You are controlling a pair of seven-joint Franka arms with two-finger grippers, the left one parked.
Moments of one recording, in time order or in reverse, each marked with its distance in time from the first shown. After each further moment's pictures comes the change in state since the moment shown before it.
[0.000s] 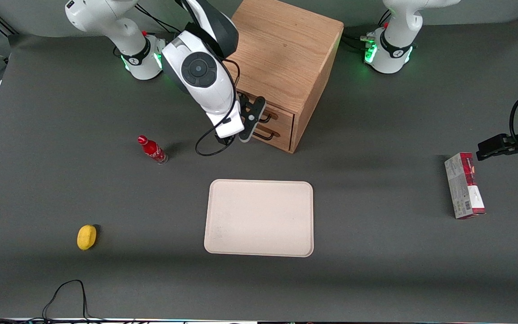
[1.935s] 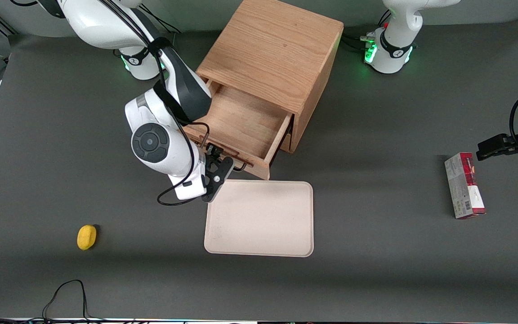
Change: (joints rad) arm -0.184 0.255 -0.032 0.375 -0.007 -0.149 -0.108
